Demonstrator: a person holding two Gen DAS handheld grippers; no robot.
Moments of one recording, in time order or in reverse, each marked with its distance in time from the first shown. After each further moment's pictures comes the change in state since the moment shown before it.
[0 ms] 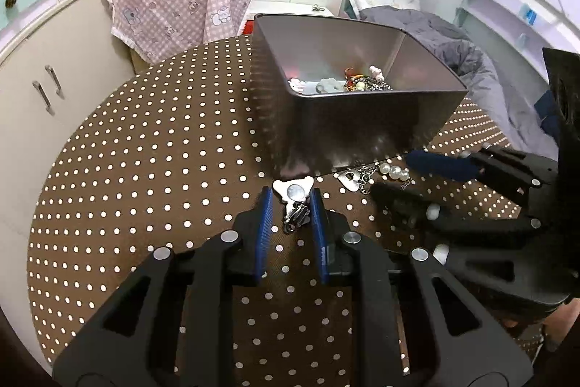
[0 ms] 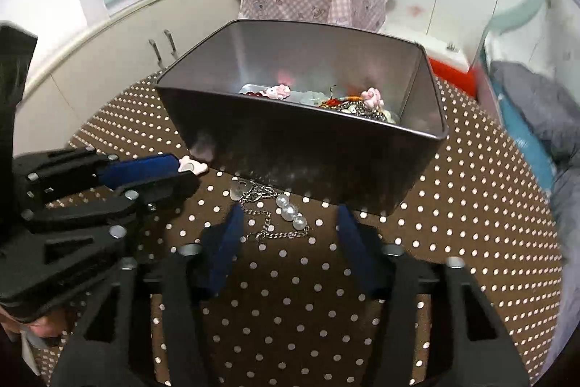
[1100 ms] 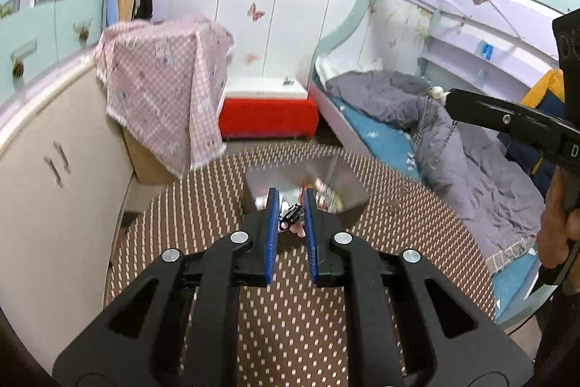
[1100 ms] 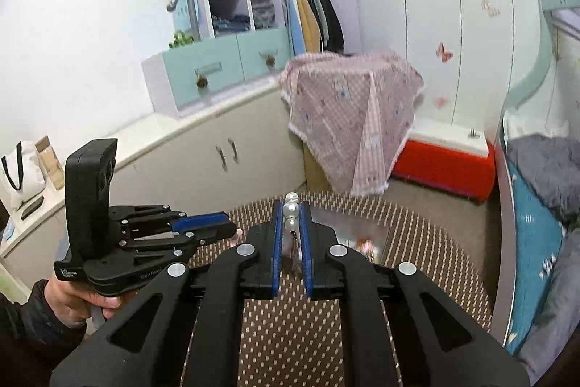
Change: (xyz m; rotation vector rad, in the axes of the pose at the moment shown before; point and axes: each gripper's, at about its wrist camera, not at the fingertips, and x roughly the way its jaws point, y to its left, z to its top) left arm -0.130 -0.014 0.057 0.085 -0.278 -0.085; right arm -0.193 0.001 0.076 -0.049 -0.374 0.169
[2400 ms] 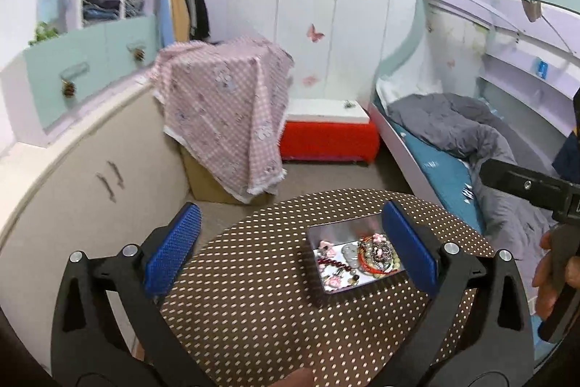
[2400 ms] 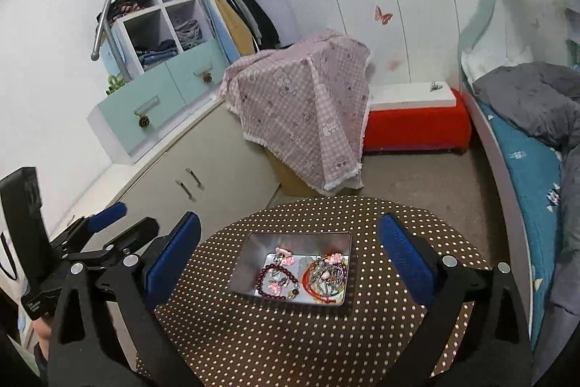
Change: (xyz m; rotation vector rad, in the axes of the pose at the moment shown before) left arm -0.010 0.008 0.033 -0.039 -0.077 0.281; right arm 0.025 -0.059 0.002 0.294 0.013 -0.137
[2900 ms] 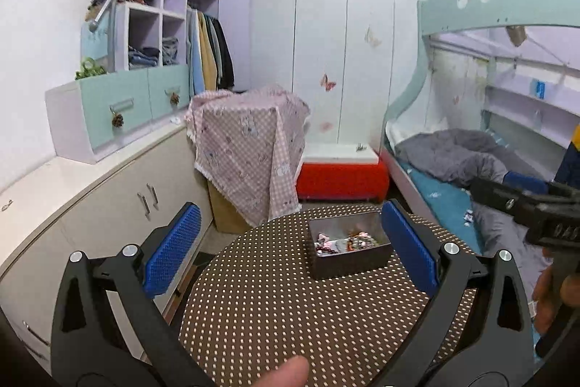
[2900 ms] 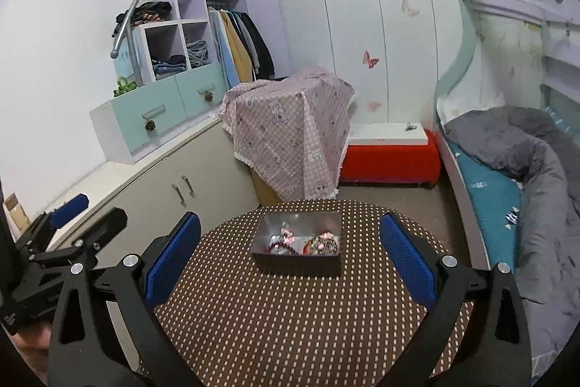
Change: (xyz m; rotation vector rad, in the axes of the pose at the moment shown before) left arm -0.144 -0.027 -0.044 -0.004 -0.209 0.075; right arm -0.111 0.060 -0.064 -0.098 -0.141 -0.111
